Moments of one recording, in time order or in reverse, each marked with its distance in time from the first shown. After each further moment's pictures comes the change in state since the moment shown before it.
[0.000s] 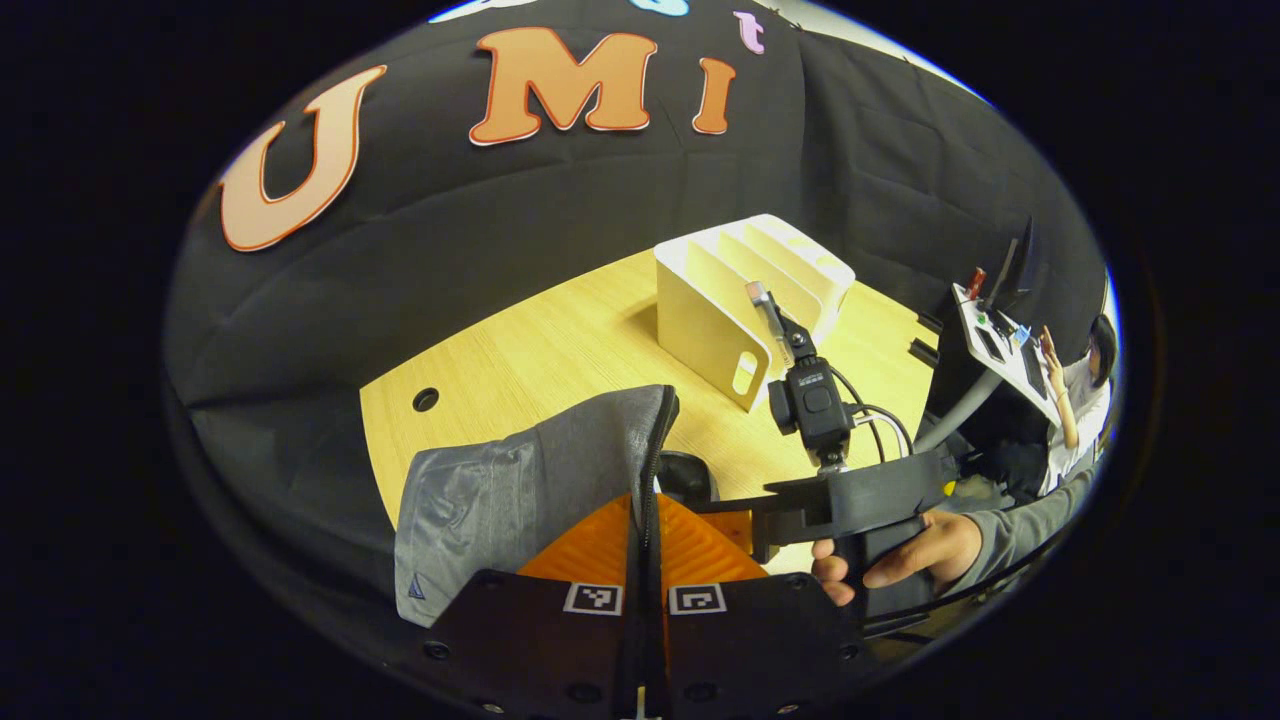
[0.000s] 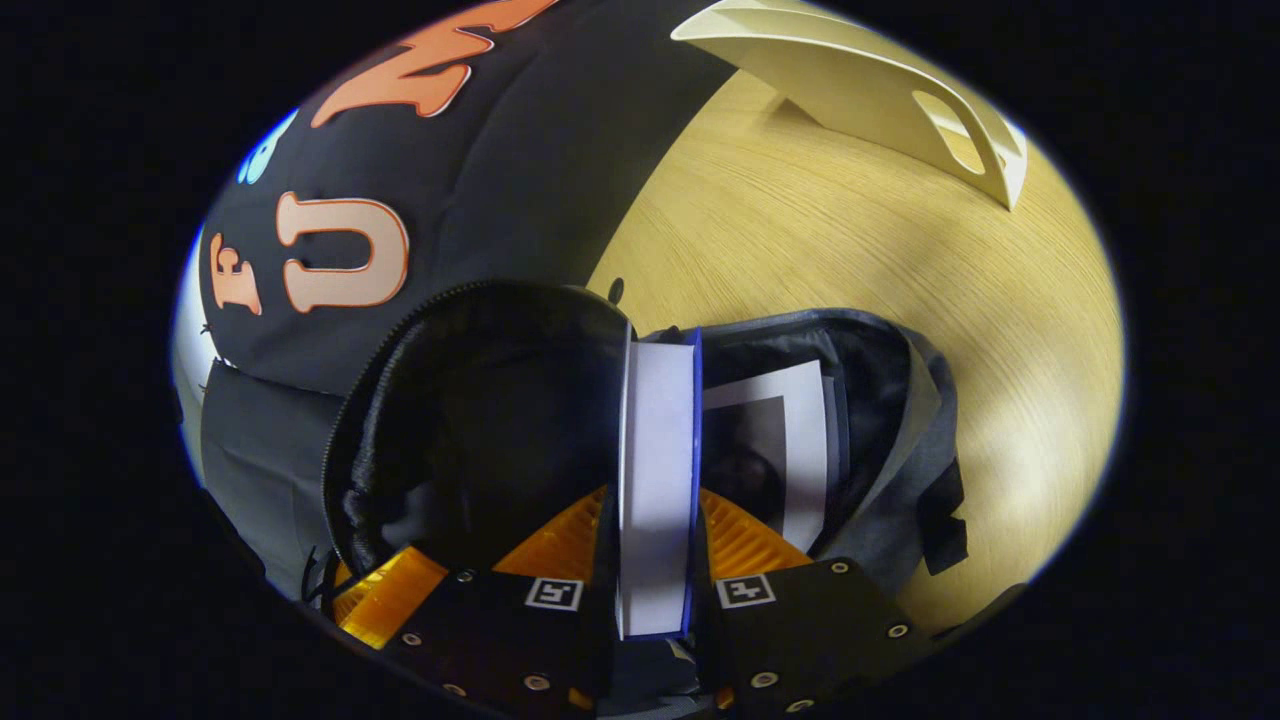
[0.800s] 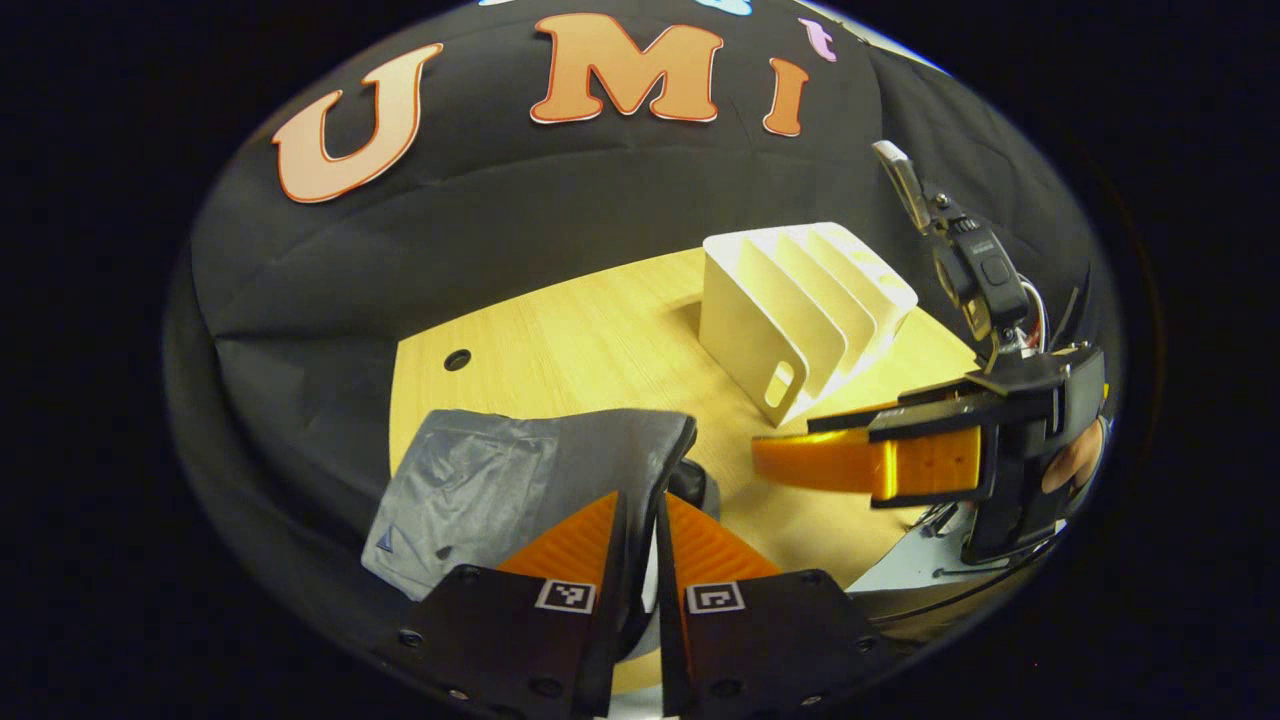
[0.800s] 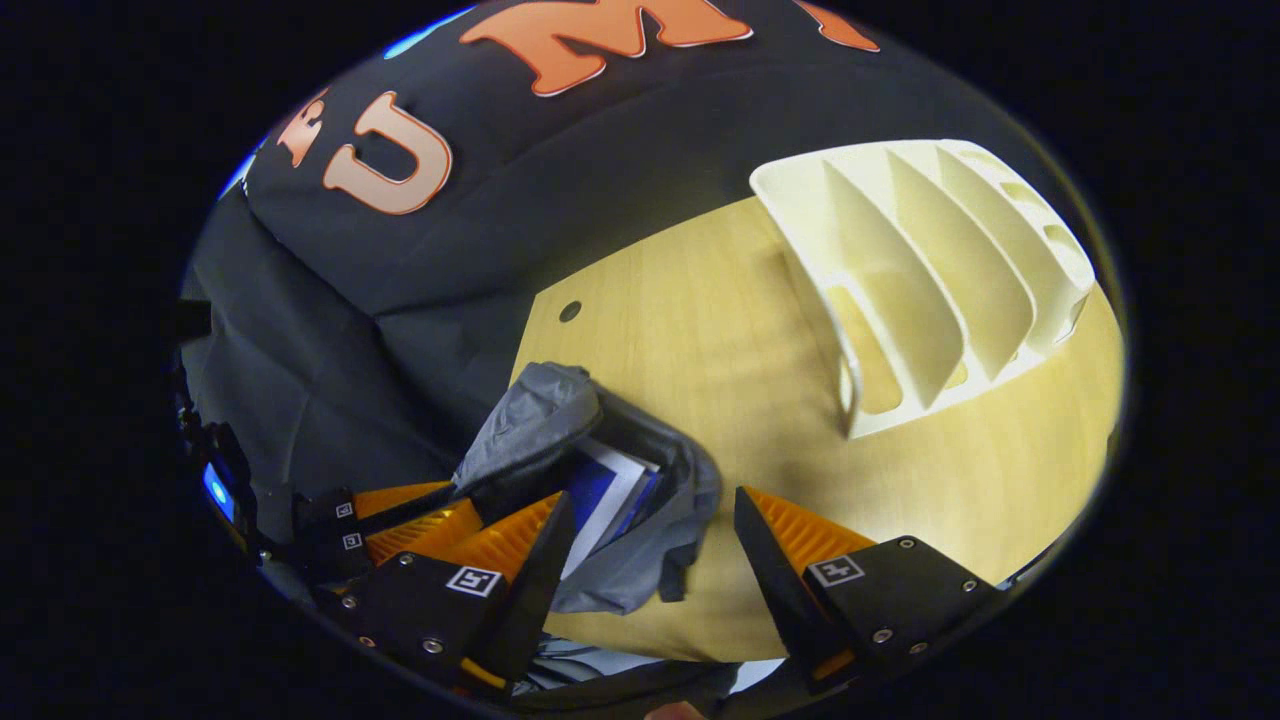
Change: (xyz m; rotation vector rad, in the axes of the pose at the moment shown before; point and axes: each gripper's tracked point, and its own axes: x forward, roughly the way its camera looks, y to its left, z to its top) left arm 0.058 -0.043 -0.012 -0.166 0.014 0.182; right arm -0.137 -0.052 0.111 -0.501 -0.085 -0.205
